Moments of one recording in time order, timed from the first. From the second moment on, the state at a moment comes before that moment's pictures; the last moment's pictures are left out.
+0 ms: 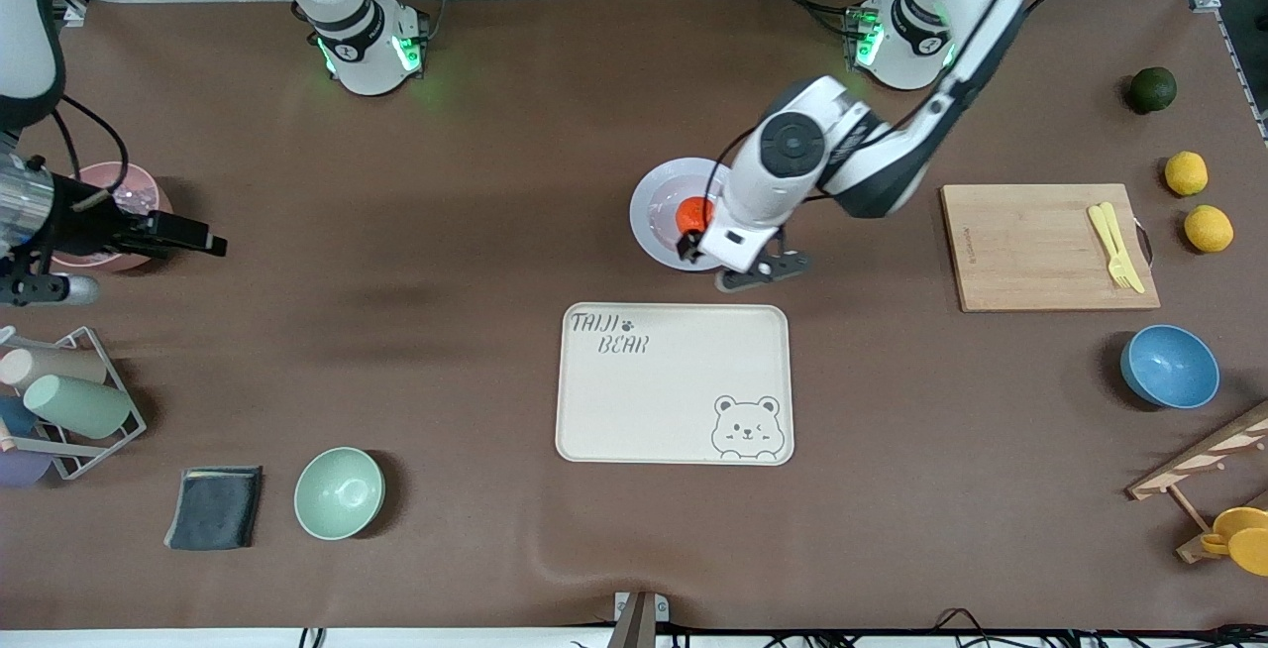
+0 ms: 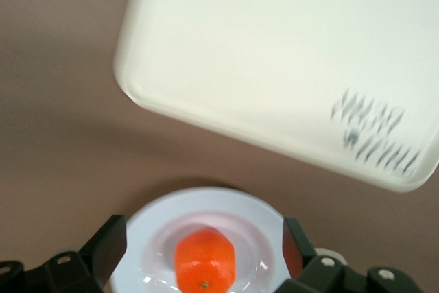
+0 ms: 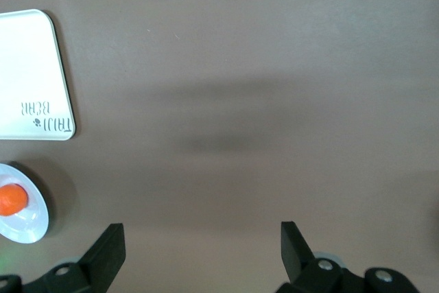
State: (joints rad) left arm -0.02 0.37 -0.64 -1.87 0.14 2.18 -1.04; right arm 0.02 0.11 -0.16 -1.76 0.28 1.68 -0.12
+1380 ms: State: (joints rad) left arm 0.37 0.18 -0.63 -1.47 0.14 1.72 -0.55; right arm 0.28 0.17 -0.15 -2.20 0.97 2.09 -0.19
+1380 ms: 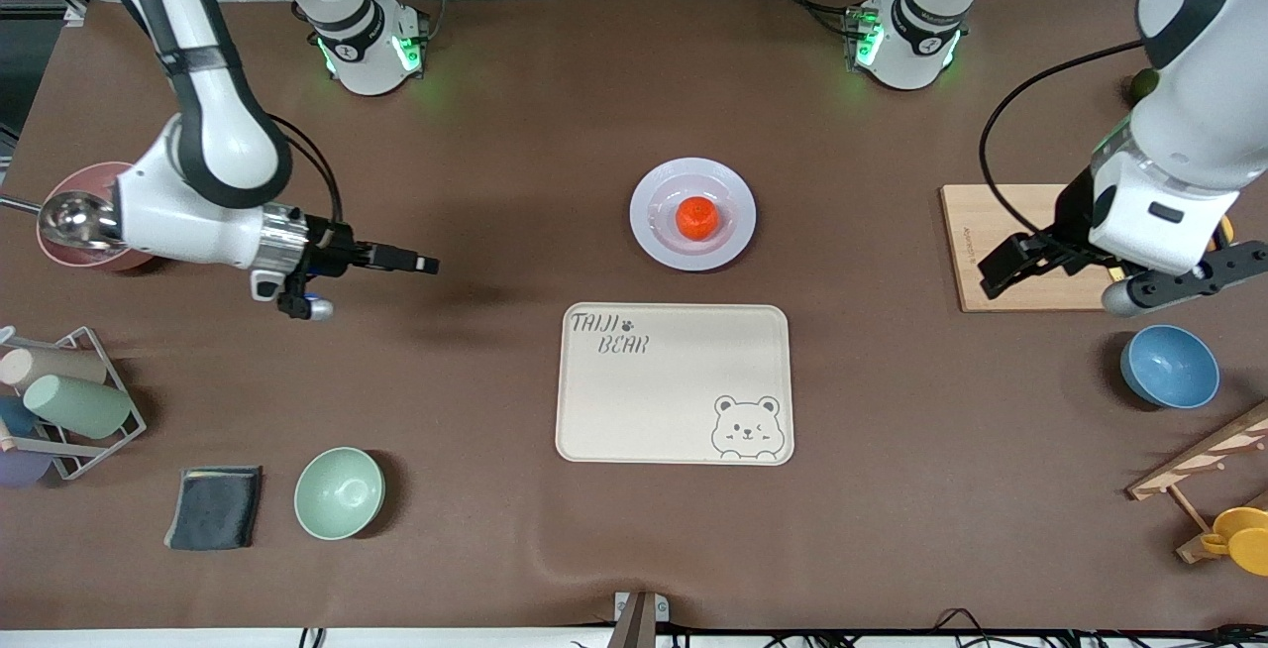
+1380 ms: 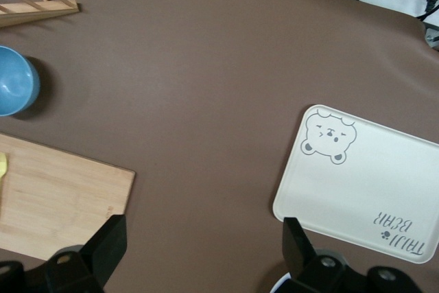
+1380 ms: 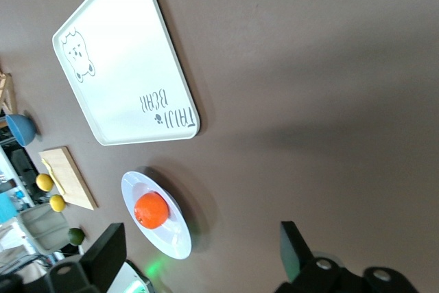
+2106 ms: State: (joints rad) left arm 0.22 0.10 -0.36 -1.47 0.05 1.67 -0.36; right arm 0.61 0.30 -0.14 -2.28 1.52 2.35 -0.46
